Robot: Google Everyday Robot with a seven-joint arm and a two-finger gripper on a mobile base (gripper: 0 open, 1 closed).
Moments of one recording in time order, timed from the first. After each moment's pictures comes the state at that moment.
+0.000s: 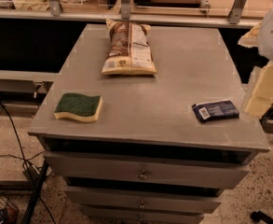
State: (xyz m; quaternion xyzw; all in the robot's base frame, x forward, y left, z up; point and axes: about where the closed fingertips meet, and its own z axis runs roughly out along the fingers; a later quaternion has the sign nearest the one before) arm 0.438 -0.217 0.976 -0.60 0.78 -0.03 0.16
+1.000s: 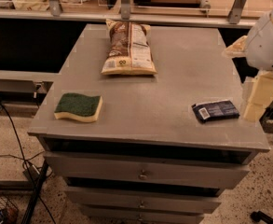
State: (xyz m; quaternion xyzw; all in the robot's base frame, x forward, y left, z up) arm 0.452 -0.216 0.942 -0.67 0.73 0.00 0.14
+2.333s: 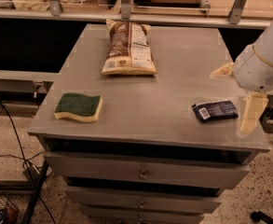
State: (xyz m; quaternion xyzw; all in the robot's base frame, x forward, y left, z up) arm 0.476 -0.230 0.865 -0.73 0.67 0.06 0.13
